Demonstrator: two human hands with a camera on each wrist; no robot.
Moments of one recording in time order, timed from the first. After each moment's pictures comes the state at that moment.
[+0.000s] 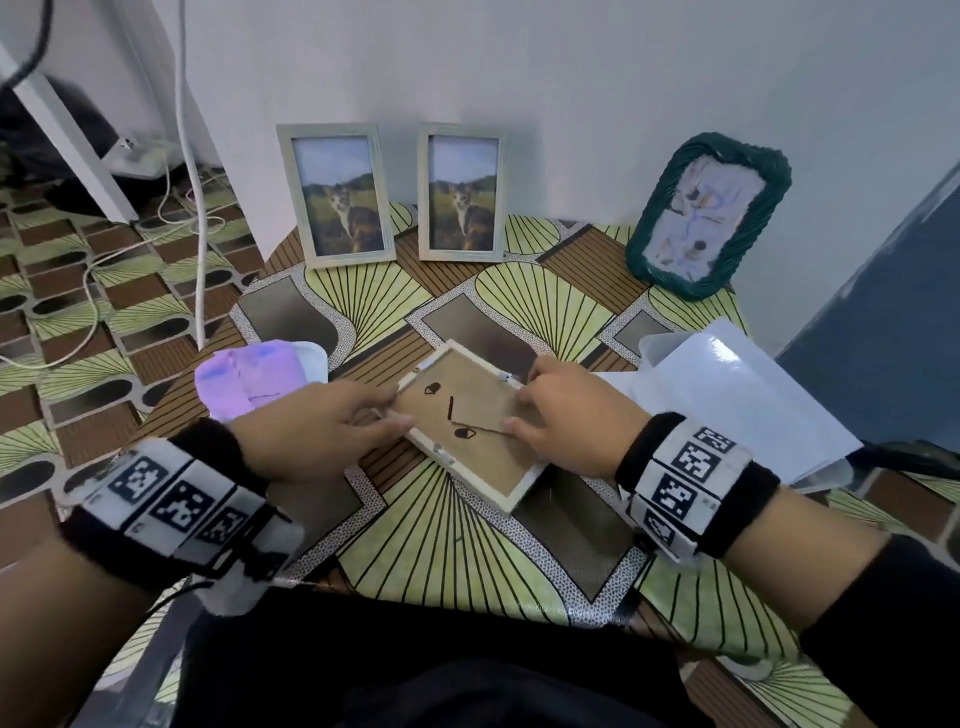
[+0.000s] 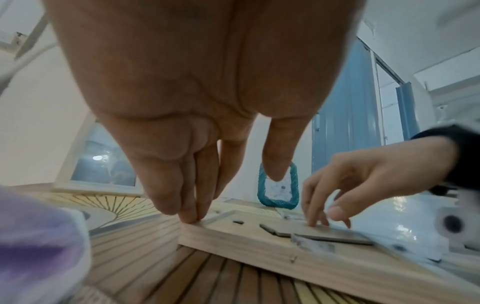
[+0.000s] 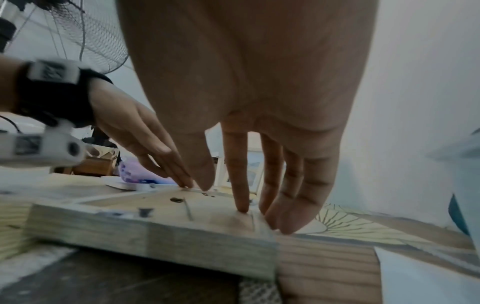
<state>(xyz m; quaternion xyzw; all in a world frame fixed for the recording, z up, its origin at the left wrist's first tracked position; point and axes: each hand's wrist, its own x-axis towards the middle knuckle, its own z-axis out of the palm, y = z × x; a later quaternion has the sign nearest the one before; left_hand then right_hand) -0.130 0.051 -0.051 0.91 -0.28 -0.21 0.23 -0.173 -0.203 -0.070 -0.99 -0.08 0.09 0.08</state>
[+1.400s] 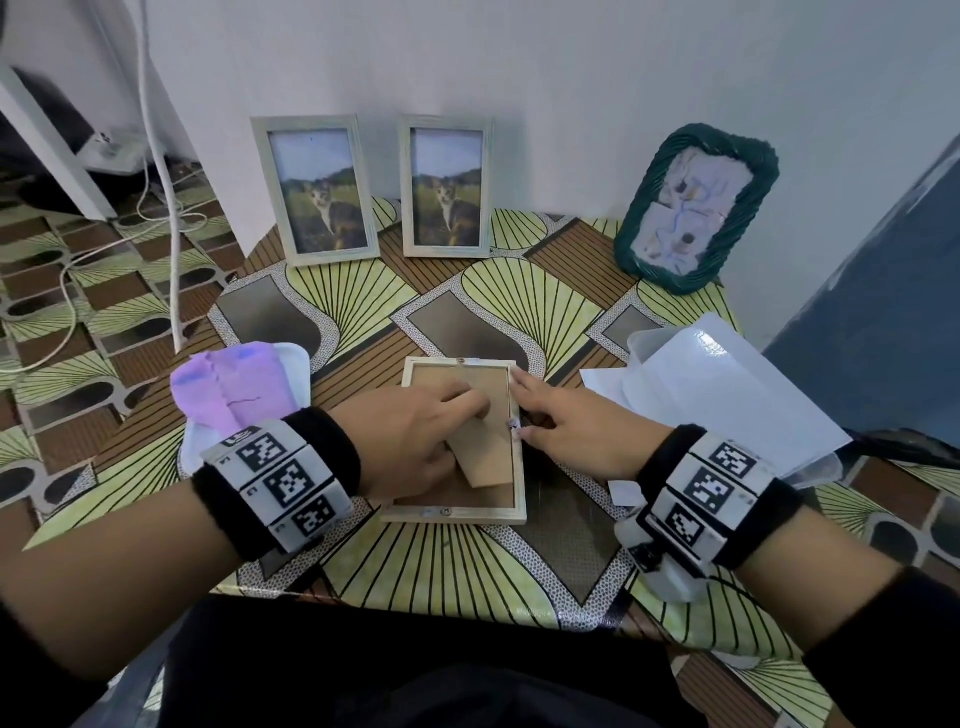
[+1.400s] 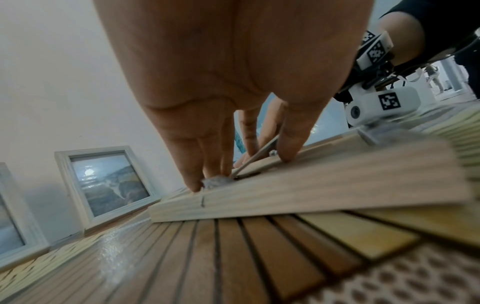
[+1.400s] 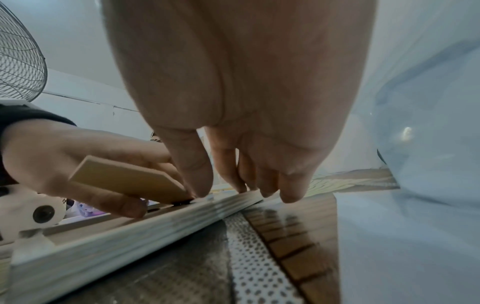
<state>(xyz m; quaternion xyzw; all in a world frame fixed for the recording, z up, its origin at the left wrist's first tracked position) -0.130 -0.011 -0.071 0.87 -0.48 -0.09 0.01 -0.177 -0.225 -0.080 -0.95 -0.07 0.19 0.23</state>
